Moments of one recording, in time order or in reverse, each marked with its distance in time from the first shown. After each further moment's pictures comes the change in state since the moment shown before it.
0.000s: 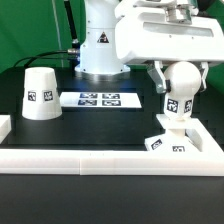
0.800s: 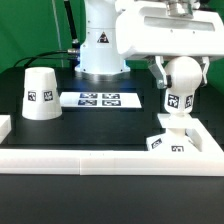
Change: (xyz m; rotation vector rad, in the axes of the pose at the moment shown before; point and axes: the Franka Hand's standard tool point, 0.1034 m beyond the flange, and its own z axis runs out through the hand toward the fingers) arm 0.002 -0.001 -0.005 0.018 -0.032 -0.002
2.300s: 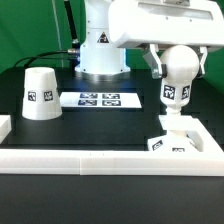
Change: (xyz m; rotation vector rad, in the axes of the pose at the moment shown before) arm 0.013 0.018 -0.013 -0.015 0.015 0.012
